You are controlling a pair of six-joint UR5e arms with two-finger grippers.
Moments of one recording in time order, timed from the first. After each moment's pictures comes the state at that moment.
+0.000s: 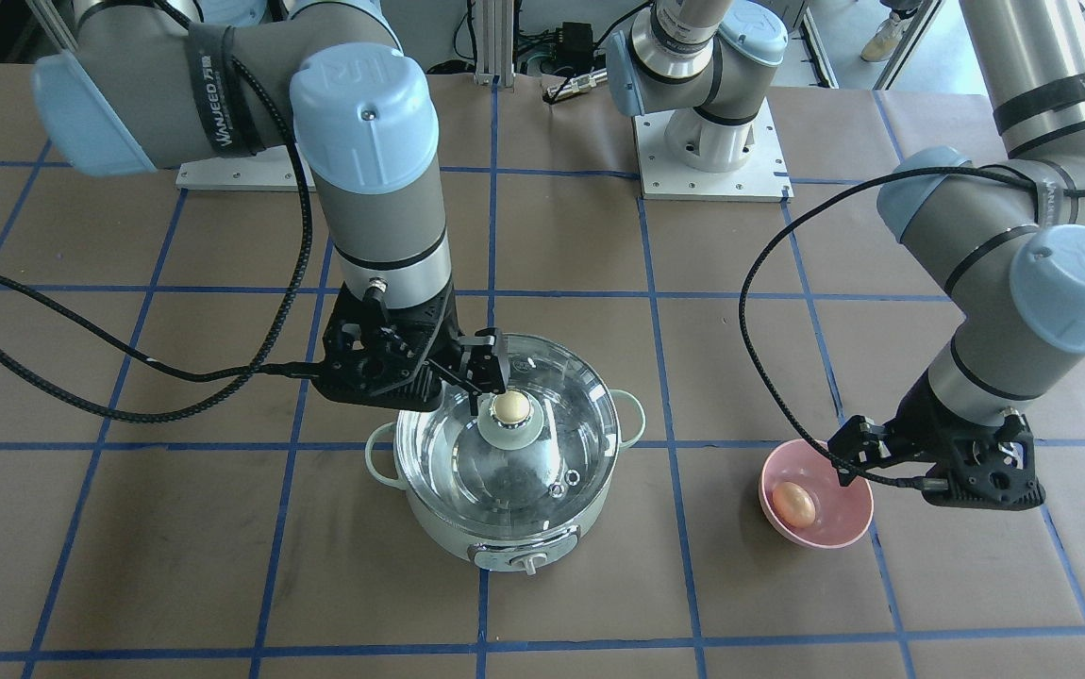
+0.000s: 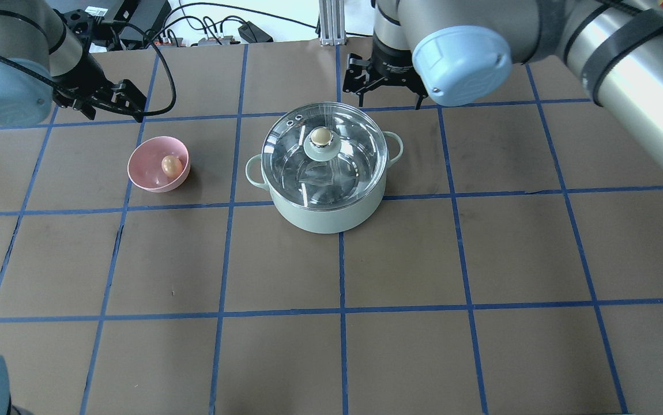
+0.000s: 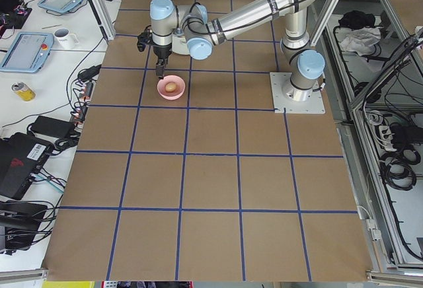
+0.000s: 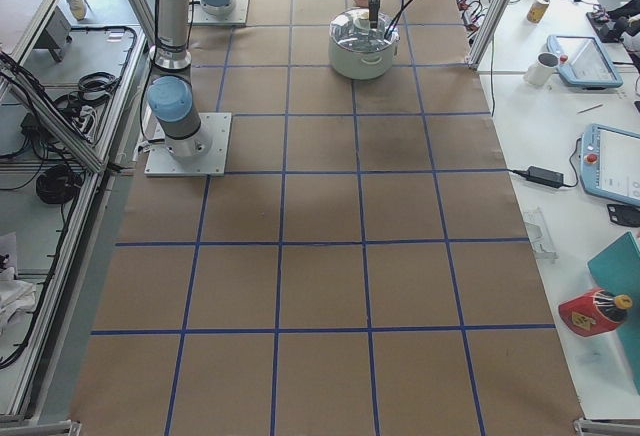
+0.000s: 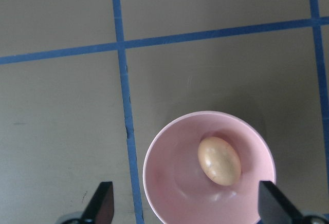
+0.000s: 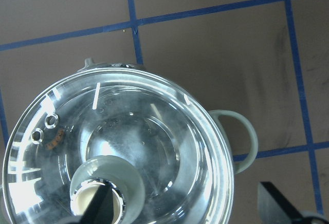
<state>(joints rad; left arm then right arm) -1.32 -1.93 -1.61 -1.03 1.59 0.35 1.87 -1.22 1.39 -1.90 -1.59 0.45</state>
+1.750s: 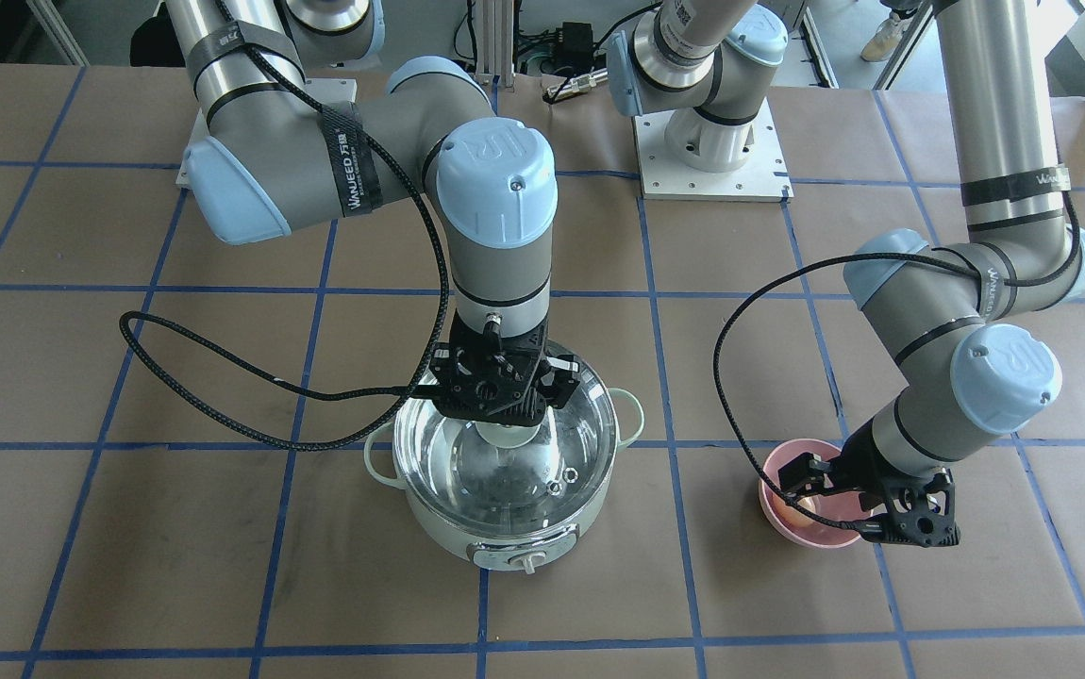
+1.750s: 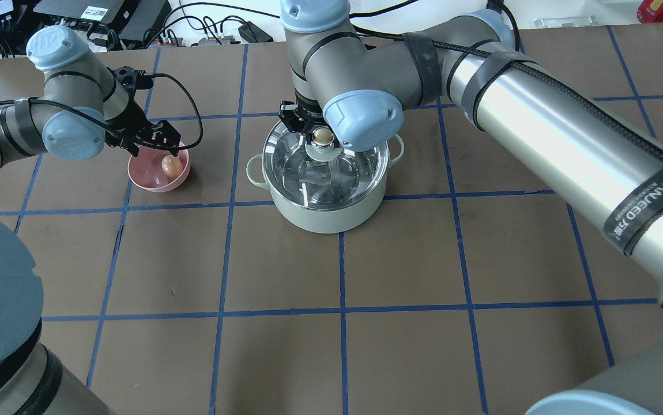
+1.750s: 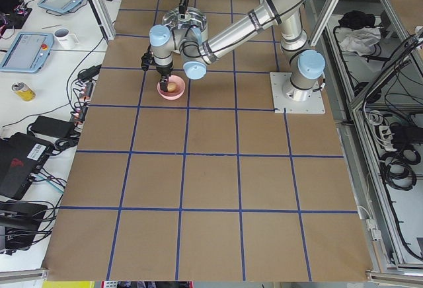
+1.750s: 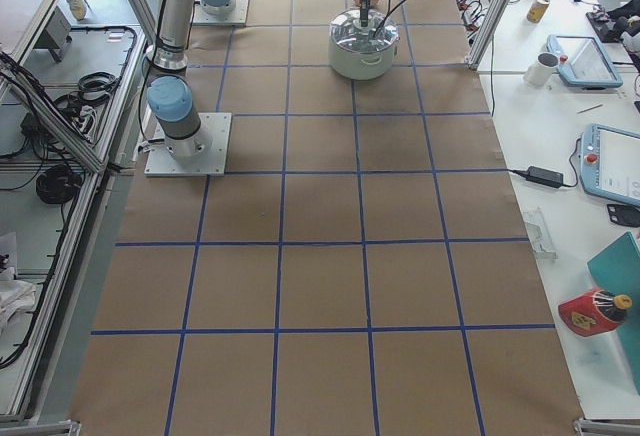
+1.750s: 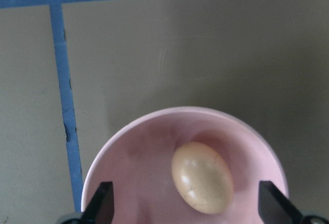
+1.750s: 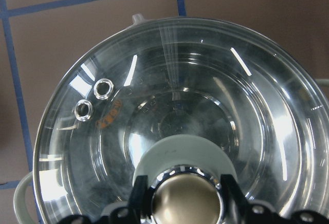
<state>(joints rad) -1.32 -2.05 -1.66 -0.97 1.52 0.32 1.97 -1.12 1.40 -1.97 -1.58 0.55</state>
